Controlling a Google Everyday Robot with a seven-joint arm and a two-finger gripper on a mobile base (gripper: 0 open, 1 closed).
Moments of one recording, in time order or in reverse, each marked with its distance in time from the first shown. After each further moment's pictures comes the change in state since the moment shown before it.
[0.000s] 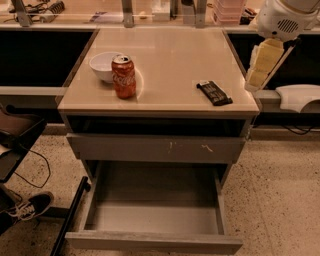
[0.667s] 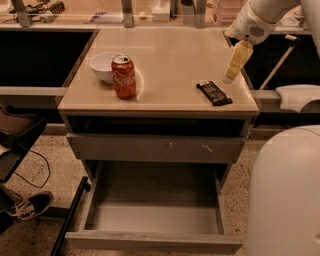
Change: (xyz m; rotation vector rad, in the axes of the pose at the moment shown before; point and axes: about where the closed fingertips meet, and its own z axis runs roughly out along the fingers) arm -0.031 -0.067 0.082 -0.081 -0.161 -0.005
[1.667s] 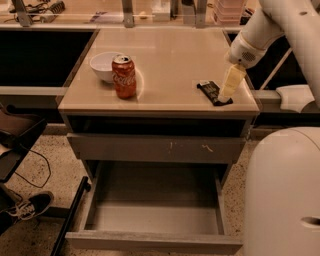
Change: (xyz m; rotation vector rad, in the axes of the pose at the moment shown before) arm 0.037 0.009 0.067 -0.102 0.023 0.082
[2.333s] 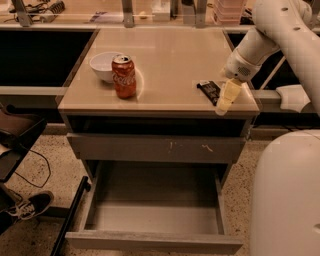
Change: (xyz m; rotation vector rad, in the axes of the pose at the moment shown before) arm 0.012 0.024 0.038 -0.094 -0.003 0.014
